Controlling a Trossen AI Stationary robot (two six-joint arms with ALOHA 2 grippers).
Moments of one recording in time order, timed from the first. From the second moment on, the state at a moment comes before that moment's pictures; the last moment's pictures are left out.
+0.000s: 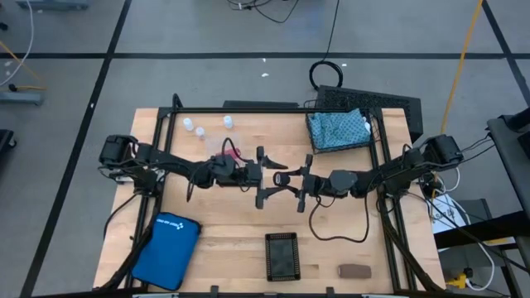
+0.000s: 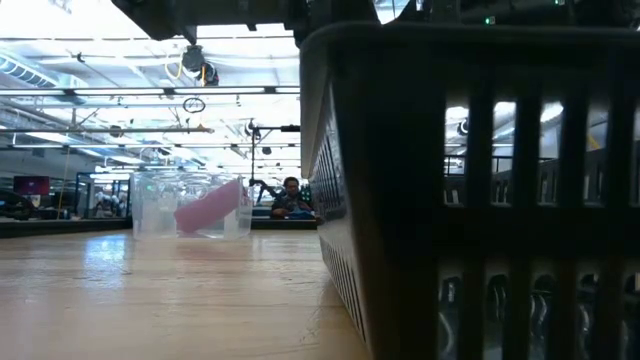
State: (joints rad) left arm -0.09 1.64 0.92 0.81 -0.05 0.15; right arm 0.22 1.46 0.58 0.89 0.39 -0.26
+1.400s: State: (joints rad) left arm -0.08 1.15 0.75 0.19 -0.26 -0.09; right arm 0.17 1.16 0.58 0.50 0.39 -0.05
